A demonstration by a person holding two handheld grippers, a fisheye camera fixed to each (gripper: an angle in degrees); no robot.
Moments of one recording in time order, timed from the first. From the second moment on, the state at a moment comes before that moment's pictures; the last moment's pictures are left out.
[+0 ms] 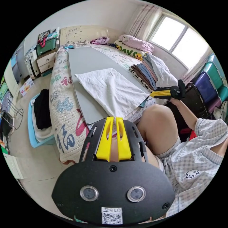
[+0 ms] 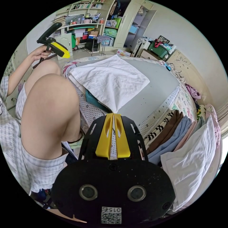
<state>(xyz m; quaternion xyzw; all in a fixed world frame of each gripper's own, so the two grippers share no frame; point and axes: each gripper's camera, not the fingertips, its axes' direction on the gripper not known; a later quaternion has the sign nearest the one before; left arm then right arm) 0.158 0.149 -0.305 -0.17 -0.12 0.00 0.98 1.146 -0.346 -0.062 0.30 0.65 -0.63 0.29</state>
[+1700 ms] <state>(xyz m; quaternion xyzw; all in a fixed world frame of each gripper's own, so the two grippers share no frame) 0.070 0.257 -0.277 -0.06 -0.01 -0.21 0.98 1.075 -0.196 -0.016 0.35 0.63 -0.61 0.31</state>
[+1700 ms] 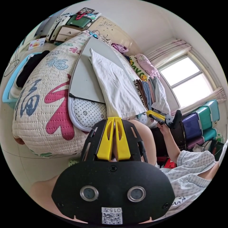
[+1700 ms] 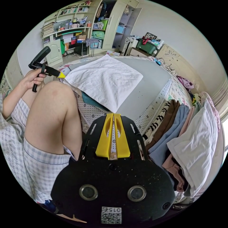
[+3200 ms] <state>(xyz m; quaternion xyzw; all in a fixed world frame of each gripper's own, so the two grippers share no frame) 0.073 0.278 -0.266 -0.06 -0.04 -0.19 0.98 1.073 -0.216 0.022 0.38 0.62 -0.59 0.36</state>
